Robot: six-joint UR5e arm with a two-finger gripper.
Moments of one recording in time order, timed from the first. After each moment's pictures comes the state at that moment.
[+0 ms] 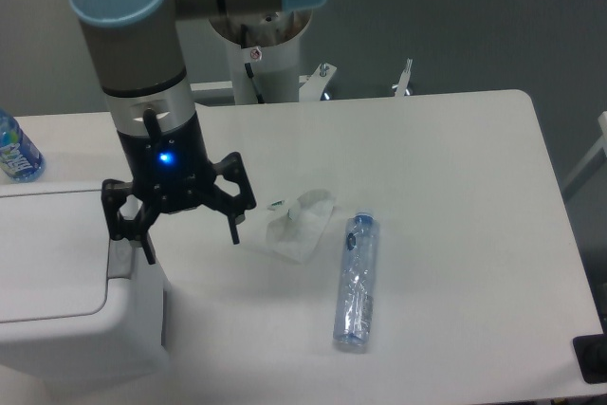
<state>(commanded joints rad) 2.10 -1.86 -1.33 -1.07 1.62 -0.12</state>
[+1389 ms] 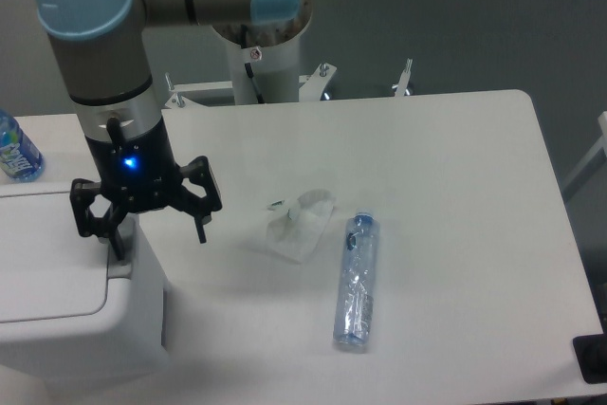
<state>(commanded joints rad) 2.07 -1.86 -1.36 -1.07 1.62 -0.14</state>
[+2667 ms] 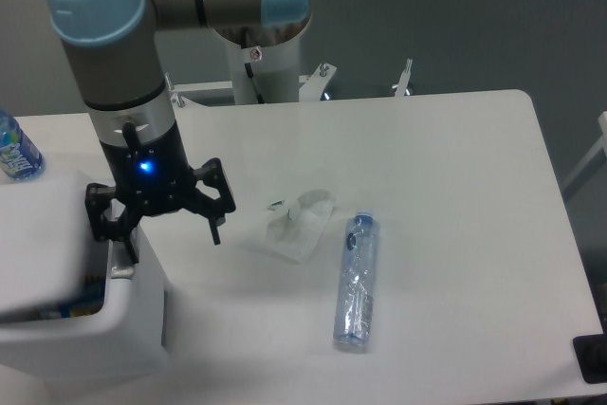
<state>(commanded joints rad) 2.10 -1.86 -1.36 -1.07 1.63 -0.13</state>
